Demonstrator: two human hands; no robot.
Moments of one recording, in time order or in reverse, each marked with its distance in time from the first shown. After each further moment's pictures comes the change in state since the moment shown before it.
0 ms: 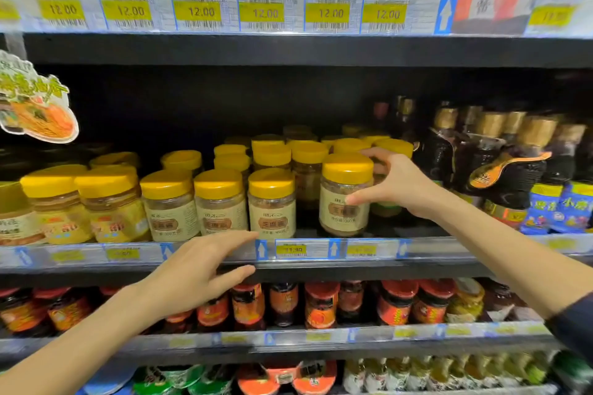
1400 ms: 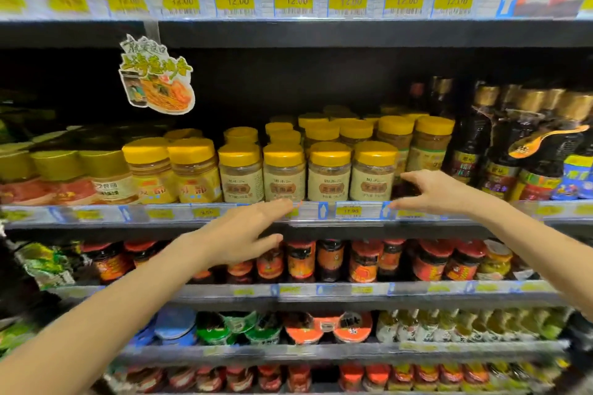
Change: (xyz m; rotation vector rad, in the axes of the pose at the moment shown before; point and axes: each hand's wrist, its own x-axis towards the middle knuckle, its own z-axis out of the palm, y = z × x) left_hand -0.035 -0.022 -0.028 0.186 -0.177 0.071; right_hand -0.045 -0.021 0.051 -0.778 -0.146 0.124
